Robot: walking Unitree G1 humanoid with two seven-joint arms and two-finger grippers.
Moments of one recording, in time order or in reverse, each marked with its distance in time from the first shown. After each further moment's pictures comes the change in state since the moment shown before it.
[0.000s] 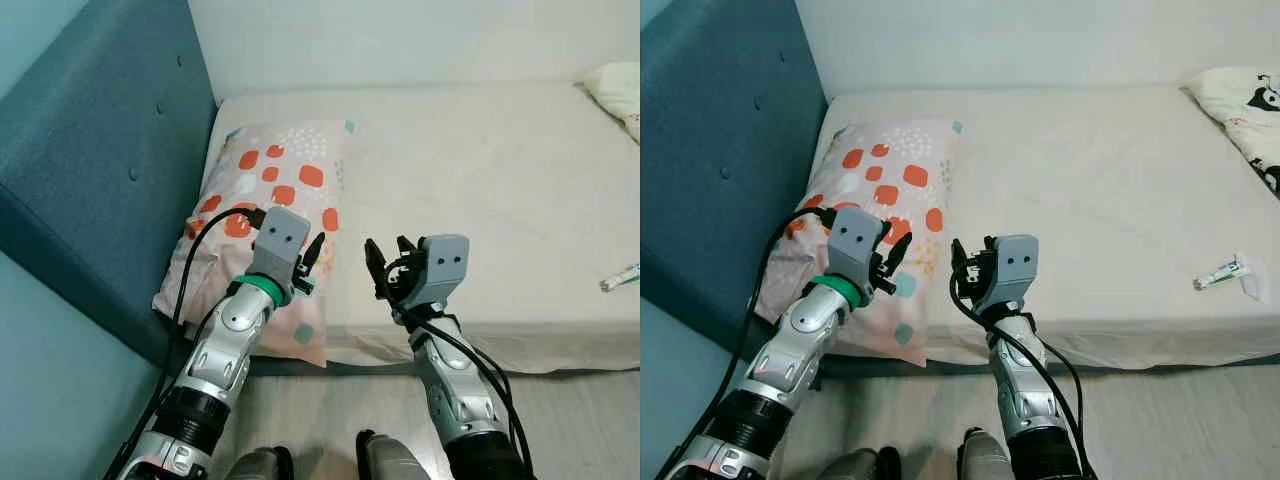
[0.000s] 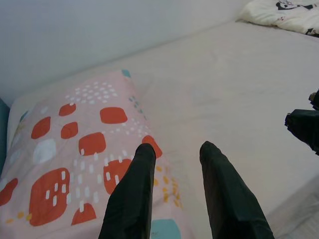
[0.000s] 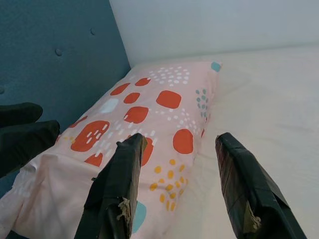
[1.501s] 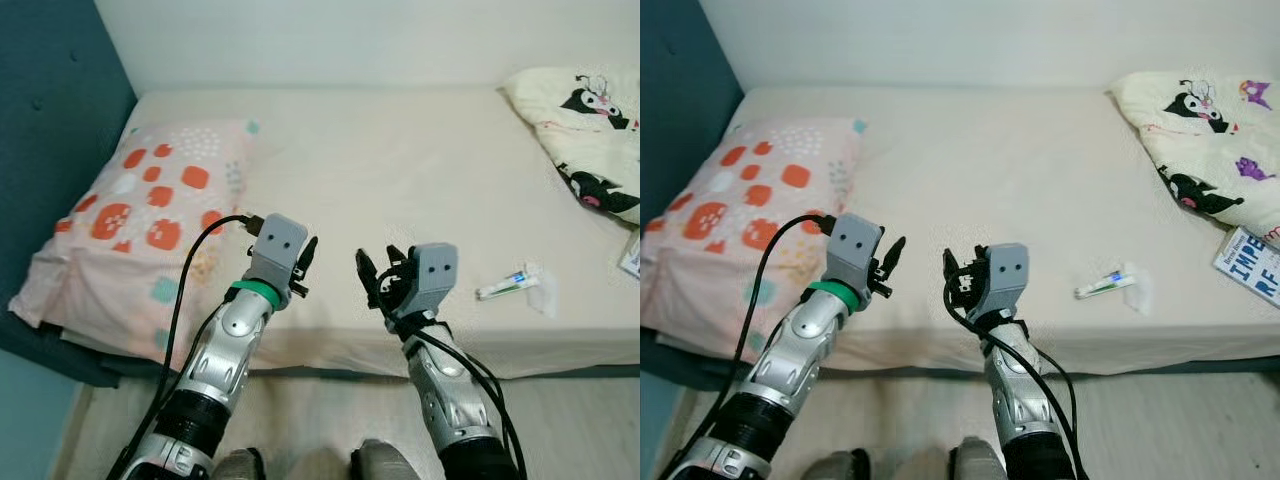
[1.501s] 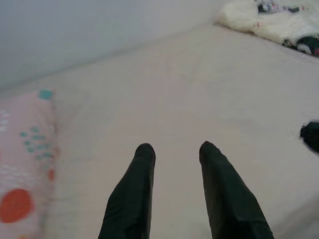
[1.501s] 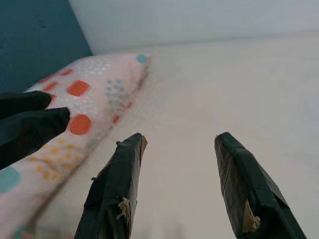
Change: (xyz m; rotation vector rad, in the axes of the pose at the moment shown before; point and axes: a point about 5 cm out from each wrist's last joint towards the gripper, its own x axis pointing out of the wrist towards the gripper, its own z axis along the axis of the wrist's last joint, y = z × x) left arm -0.001 -0.007 -0.013 -0.001 0.023 0.021; right arm -0.005 -0.003 -0.011 -0.010 0.047 0.013
